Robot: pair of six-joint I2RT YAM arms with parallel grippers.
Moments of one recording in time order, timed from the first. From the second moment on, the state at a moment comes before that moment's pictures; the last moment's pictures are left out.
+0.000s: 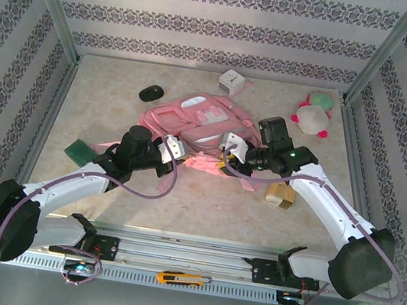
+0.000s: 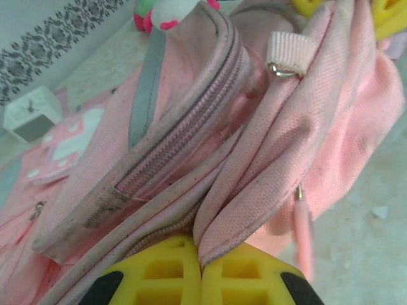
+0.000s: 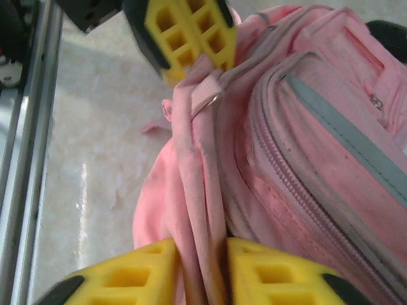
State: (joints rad) left arm -0.54 1.18 0.61 0.13 0.38 0.41; right arm 0.47 1.30 1.05 -0.65 -0.68 -0.67
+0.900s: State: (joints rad) left arm -0.55 1.42 0.89 -0.26 0.66 -0.05; right arm 1.08 1.20 1.00 -0.60 0.22 0.90
